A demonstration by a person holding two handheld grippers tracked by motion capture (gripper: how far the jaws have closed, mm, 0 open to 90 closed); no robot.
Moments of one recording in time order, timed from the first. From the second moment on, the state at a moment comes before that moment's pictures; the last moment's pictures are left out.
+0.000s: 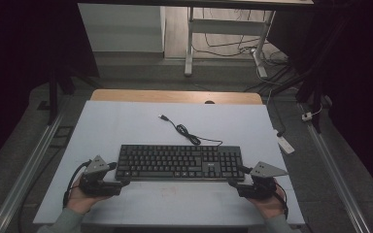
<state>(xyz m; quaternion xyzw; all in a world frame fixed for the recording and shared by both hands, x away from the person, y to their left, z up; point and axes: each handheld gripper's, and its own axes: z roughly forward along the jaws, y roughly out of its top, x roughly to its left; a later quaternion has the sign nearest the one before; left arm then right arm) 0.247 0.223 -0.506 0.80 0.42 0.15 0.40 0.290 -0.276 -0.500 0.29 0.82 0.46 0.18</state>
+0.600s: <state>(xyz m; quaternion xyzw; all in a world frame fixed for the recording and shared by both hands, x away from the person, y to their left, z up) 0.248 0.223 -0.506 0.80 0.42 0.15 0.40 0.289 -0.276 -0.500 0.29 0.83 0.45 0.18</state>
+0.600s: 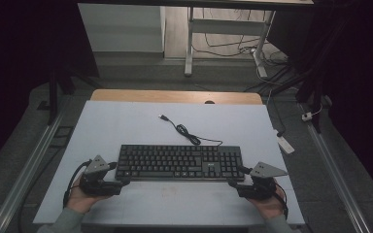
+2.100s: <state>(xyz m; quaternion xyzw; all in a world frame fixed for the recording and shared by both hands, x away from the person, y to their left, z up) 0.249 0.224 -0.499 0.78 0.43 0.15 0.42 0.294 -0.234 -0.485 0.25 0.83 0.47 0.15</state>
